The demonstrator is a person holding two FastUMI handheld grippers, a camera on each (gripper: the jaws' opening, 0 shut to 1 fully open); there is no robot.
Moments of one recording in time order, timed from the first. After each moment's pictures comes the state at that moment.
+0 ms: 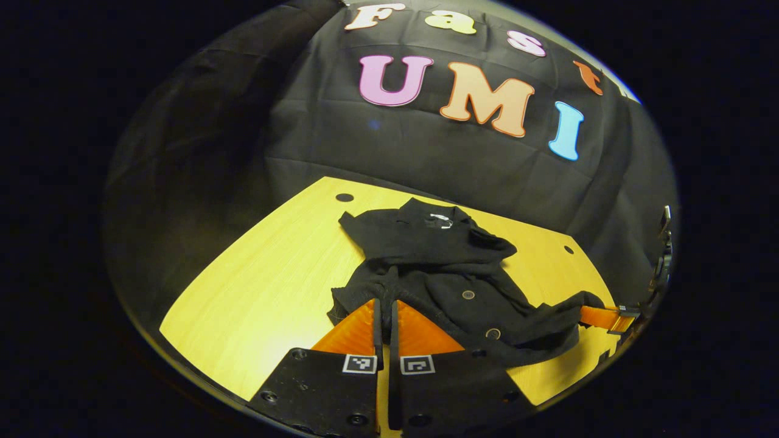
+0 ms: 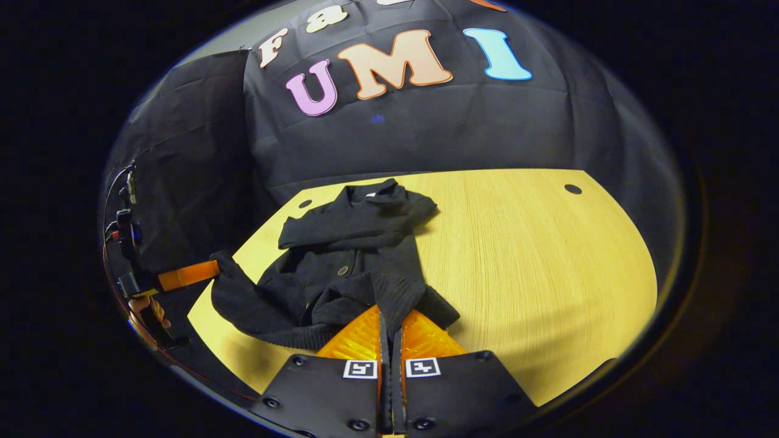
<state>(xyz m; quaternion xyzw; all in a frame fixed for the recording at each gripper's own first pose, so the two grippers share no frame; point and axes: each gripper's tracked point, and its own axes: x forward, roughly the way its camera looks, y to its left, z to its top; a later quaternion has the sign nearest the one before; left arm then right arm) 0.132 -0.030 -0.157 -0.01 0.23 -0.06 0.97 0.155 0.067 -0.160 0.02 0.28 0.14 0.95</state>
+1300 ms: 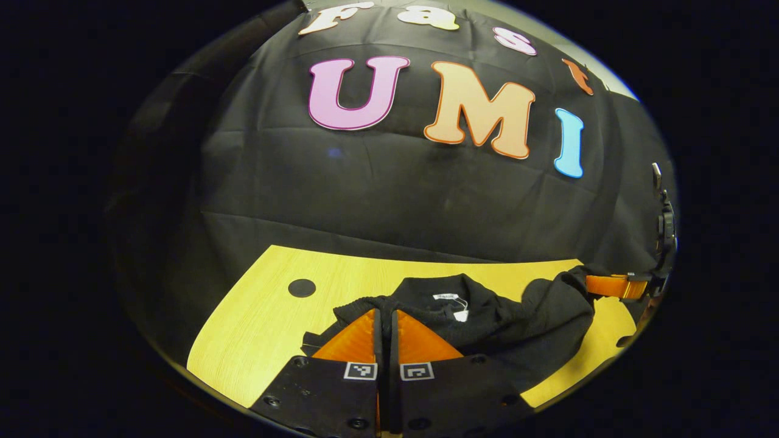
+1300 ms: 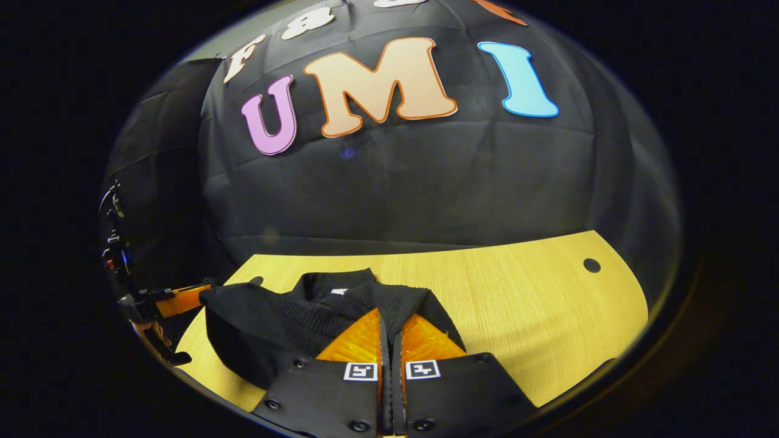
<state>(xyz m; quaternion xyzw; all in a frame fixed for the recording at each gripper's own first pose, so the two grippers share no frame) 0.377 -0.039 -0.132 0.02 0.17 -0.14 0.98 0.393 0.115 -0.071 0.03 0.20 0.06 0.98</state>
